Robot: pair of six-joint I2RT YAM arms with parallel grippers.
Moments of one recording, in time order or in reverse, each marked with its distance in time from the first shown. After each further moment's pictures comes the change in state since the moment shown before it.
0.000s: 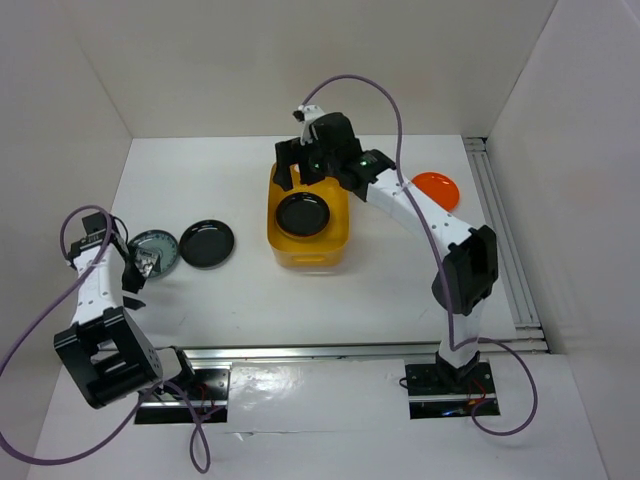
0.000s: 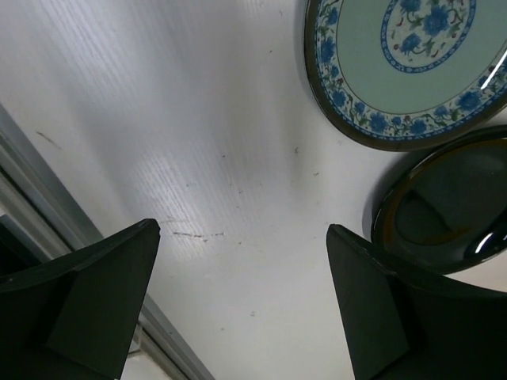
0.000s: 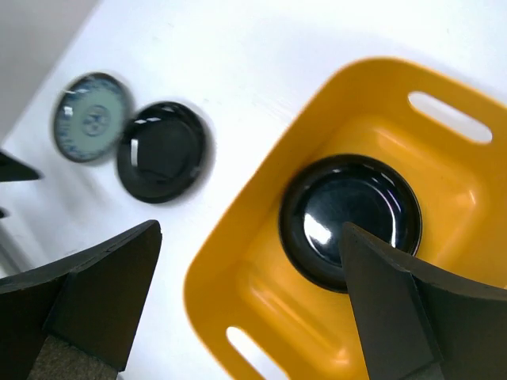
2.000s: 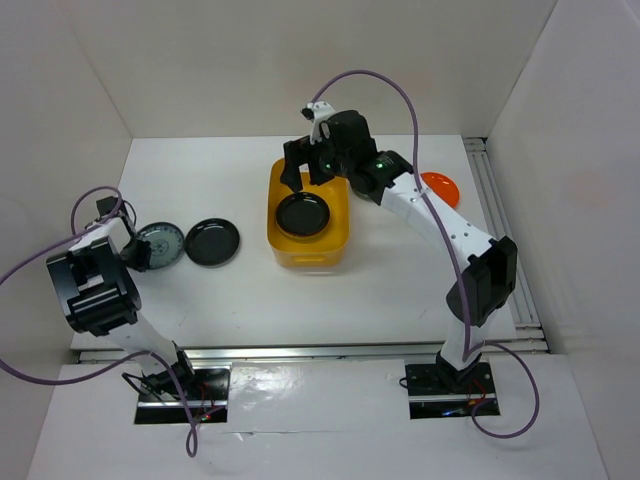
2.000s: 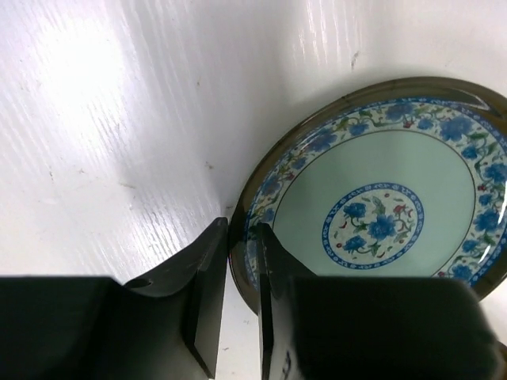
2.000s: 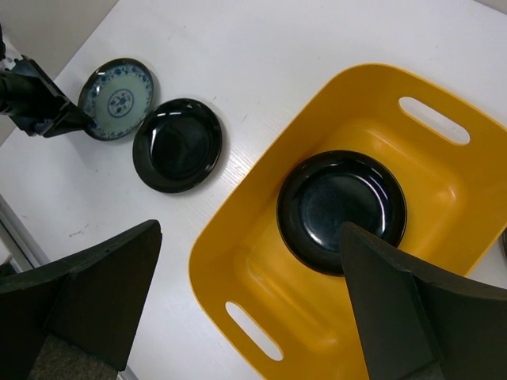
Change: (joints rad) left arm -0.042 0.439 0.084 0.410 -0.138 -0.027; right arm -0.009 -0.136 -0.060 -0.015 -0.059 -0.053
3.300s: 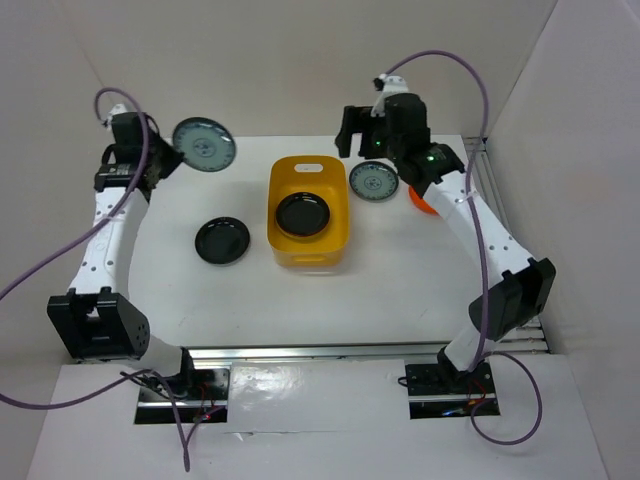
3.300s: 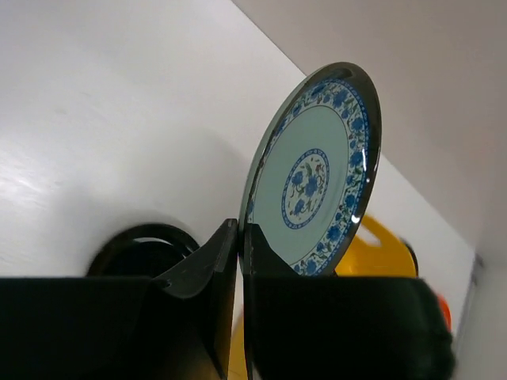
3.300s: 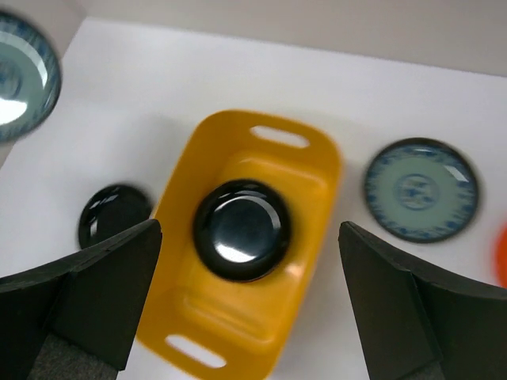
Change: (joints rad) left arm -0.322 -0.226 0.483 -0.002 0.160 0.152; right arm -0.148 -0.139 -0.051 0.000 0.186 0.070
